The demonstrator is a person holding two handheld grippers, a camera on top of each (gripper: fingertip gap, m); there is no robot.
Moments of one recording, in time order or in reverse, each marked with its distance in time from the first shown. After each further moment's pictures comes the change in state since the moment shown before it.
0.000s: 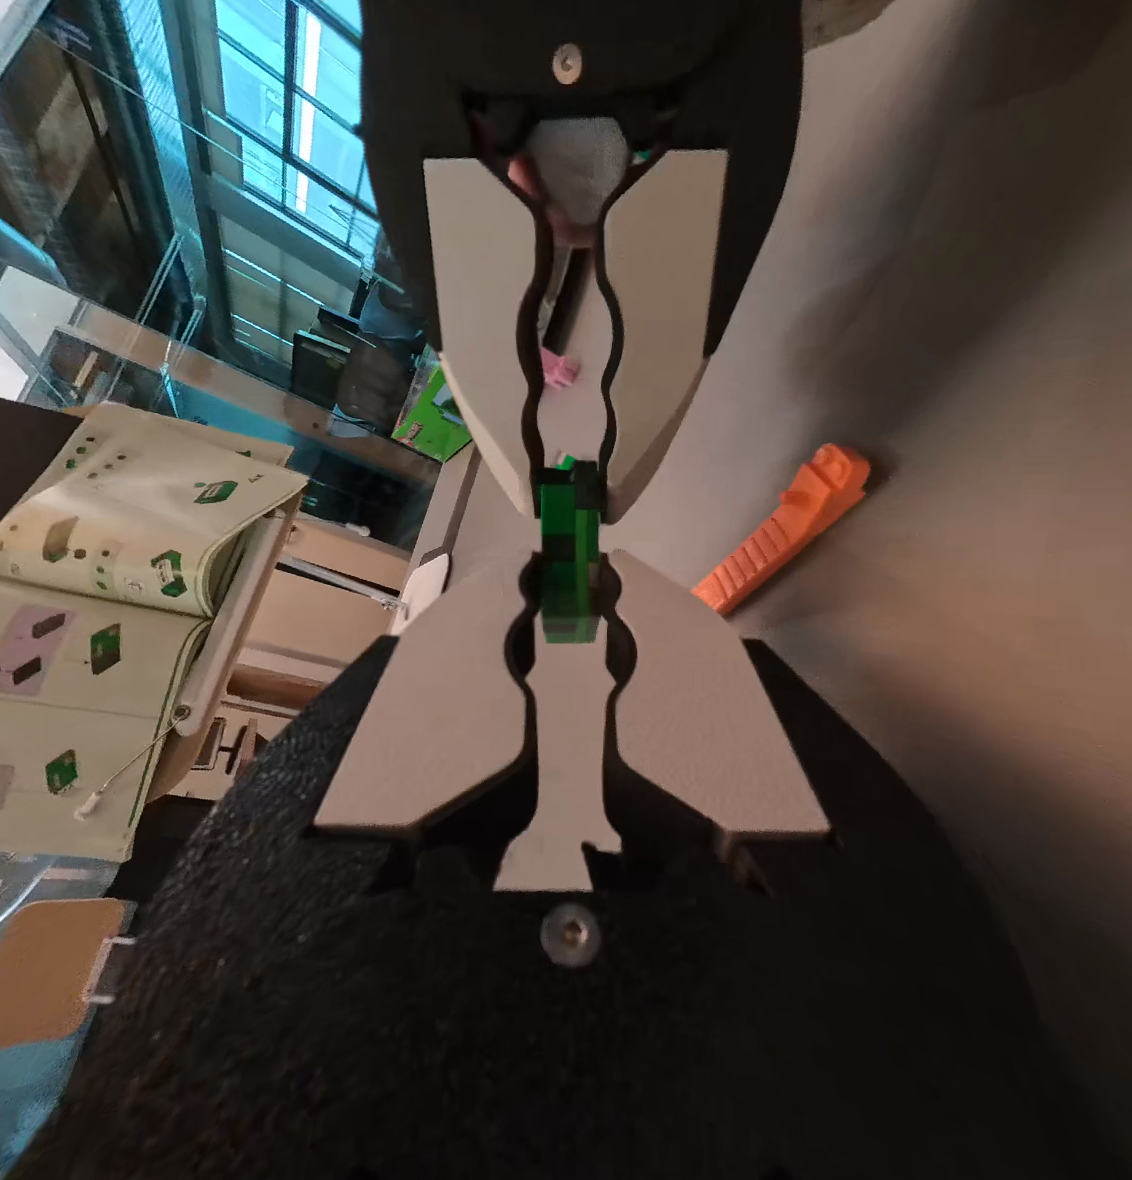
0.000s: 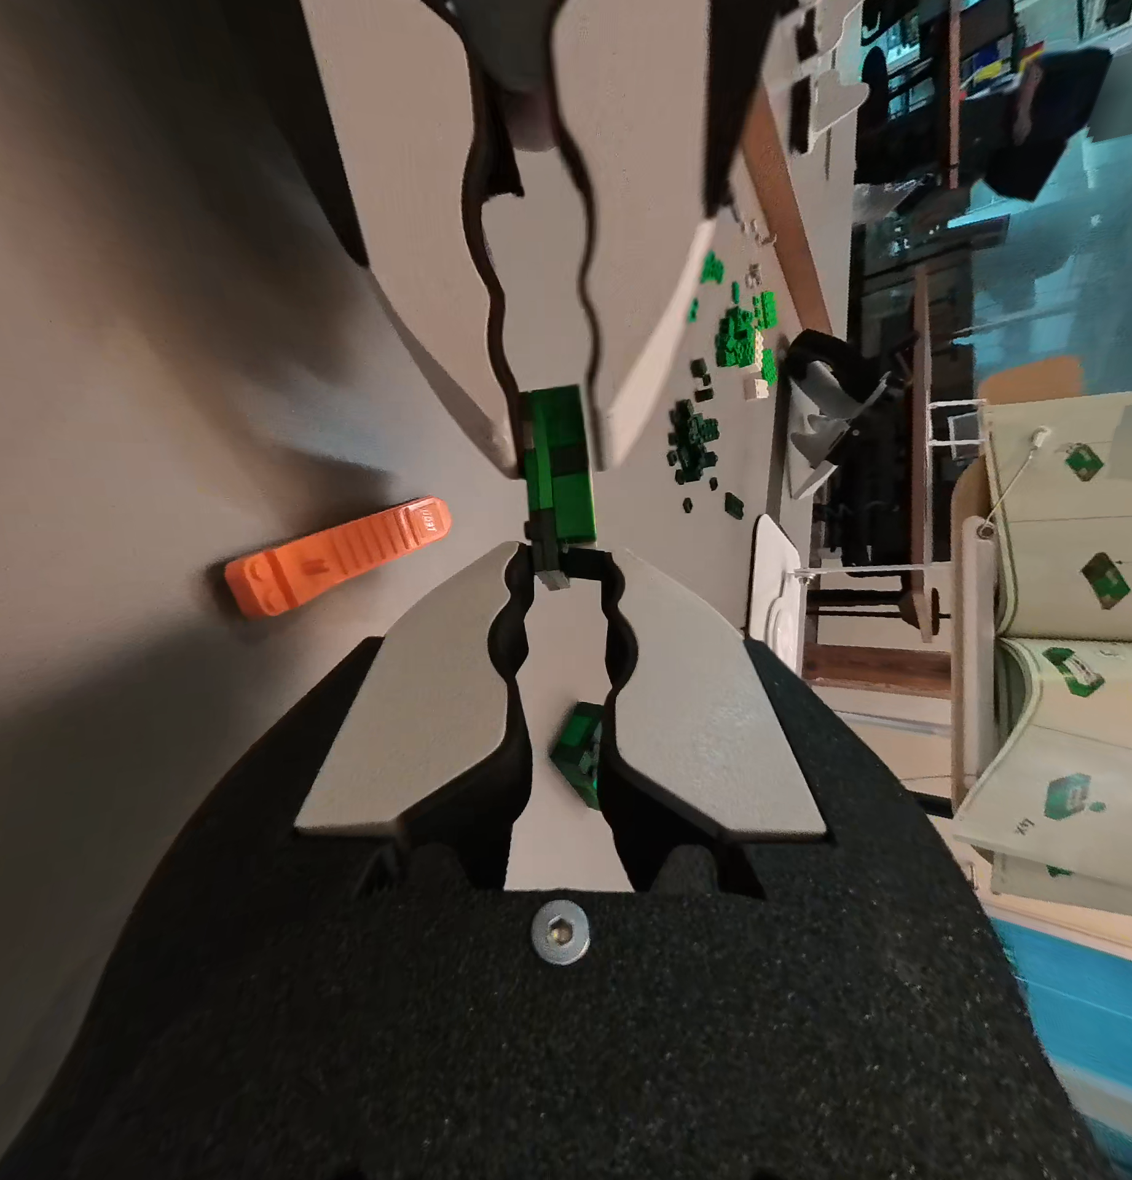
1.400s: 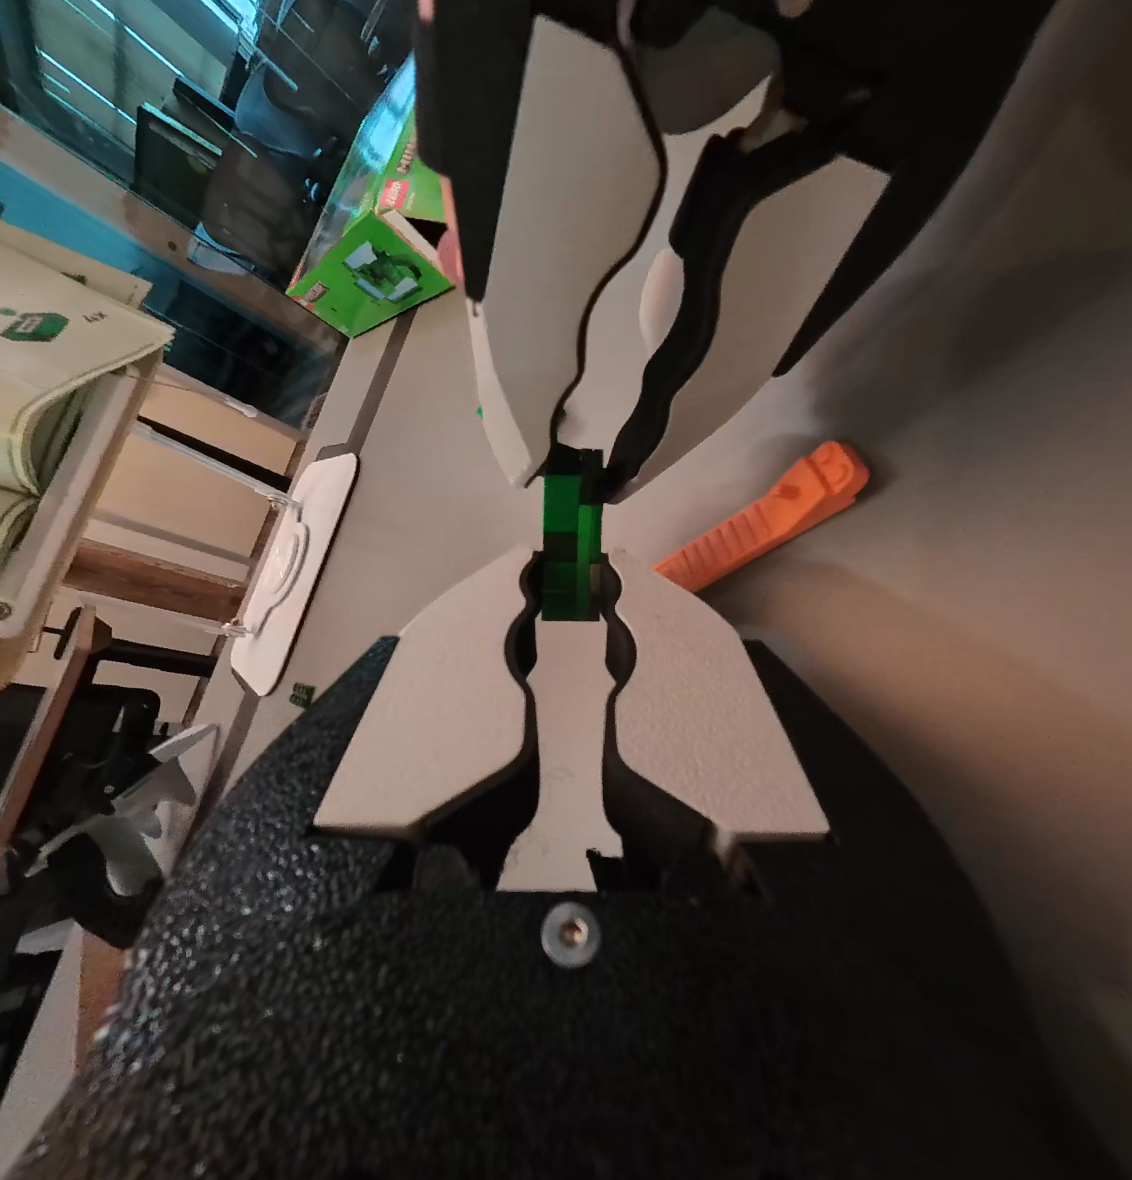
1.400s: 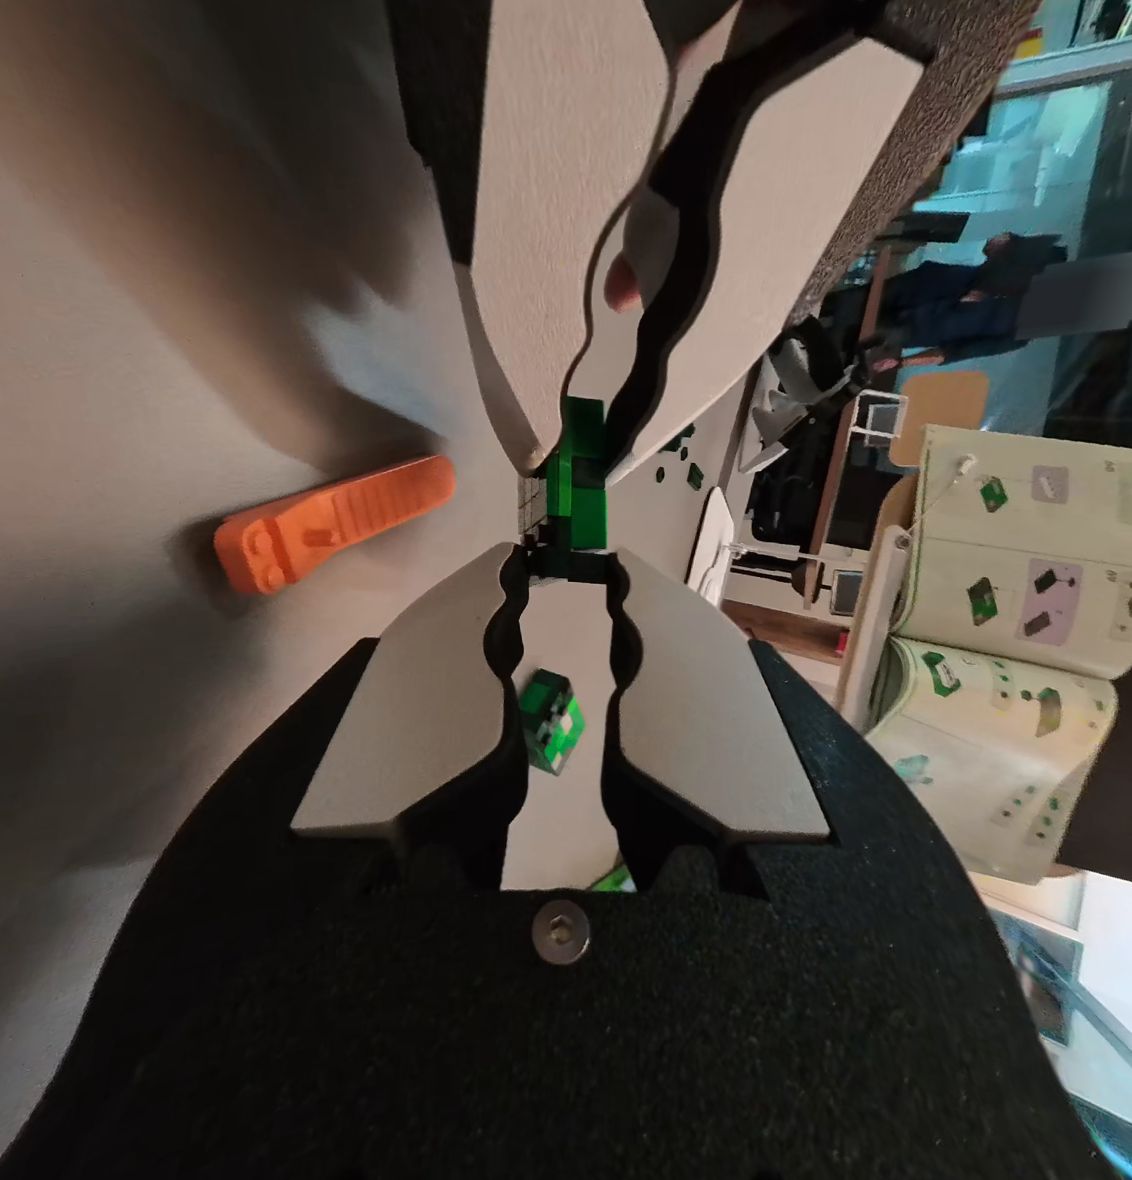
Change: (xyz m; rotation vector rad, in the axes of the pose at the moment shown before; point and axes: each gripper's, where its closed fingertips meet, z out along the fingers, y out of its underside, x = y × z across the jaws) left arm 0.010 0.017 0.009 -0.179 0.111 -0.204; right arm -0.005 0.006 0.006 -0.159 0.069 -0.222
